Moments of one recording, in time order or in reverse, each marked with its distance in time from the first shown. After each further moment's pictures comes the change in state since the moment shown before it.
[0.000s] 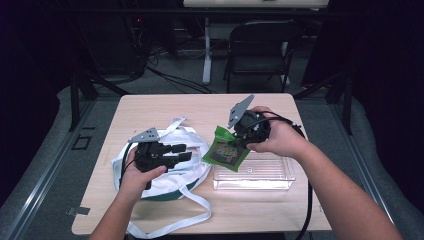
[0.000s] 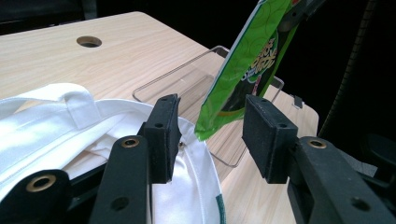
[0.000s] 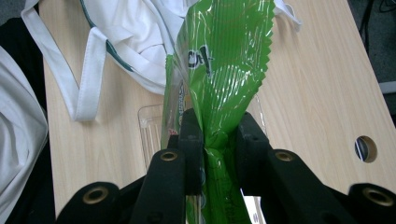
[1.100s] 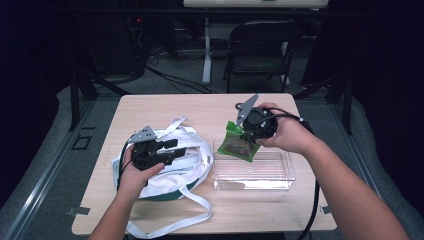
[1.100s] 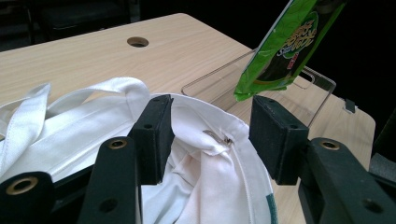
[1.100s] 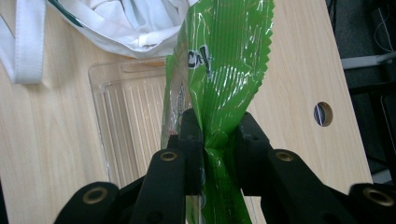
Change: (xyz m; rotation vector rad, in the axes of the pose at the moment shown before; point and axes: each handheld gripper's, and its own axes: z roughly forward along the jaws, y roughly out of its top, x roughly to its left) left arm 0.011 -0.005 -0.003 -0.001 0.164 0.016; right arm -0.016 -0.016 -0.002 0.113 -0.114 -0.031
